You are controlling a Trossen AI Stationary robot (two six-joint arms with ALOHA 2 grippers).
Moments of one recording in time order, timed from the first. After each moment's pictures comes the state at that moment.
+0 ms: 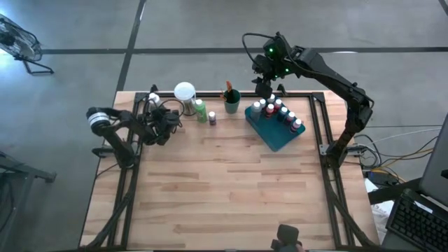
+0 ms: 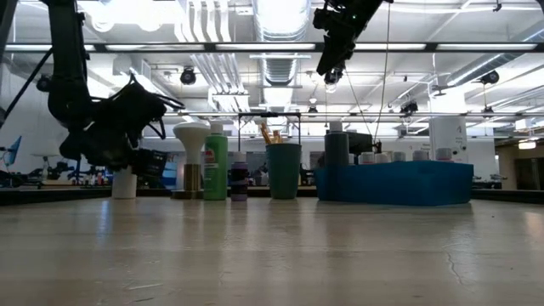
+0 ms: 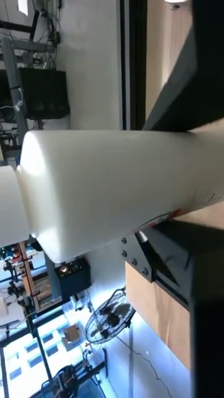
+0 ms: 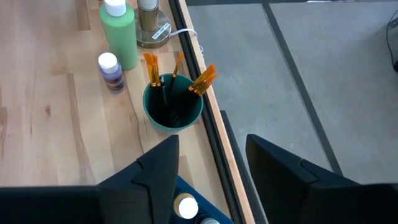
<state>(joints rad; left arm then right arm) 0.56 1.61 0.25 0.78 -1.29 -0.42 -0.64 1.71 1.90 -1.03 -0.08 -0.40</state>
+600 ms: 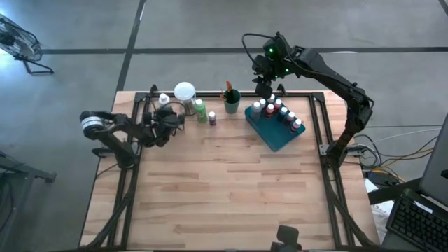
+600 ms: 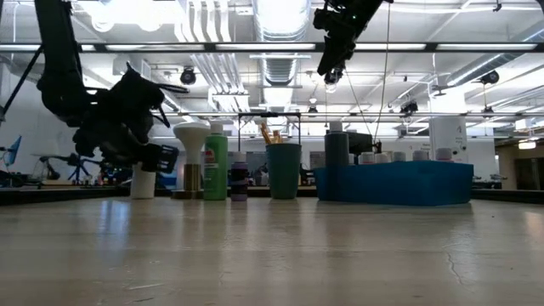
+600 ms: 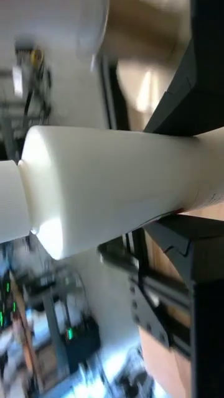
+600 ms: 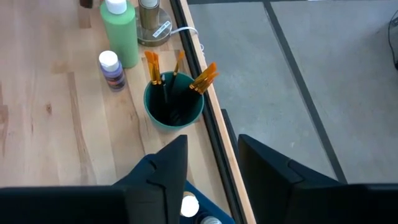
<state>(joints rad) 0.48 1.54 0.24 0.78 -1.11 -0.33 -0.64 1.71 1.90 -1.04 -0.08 -0.40</state>
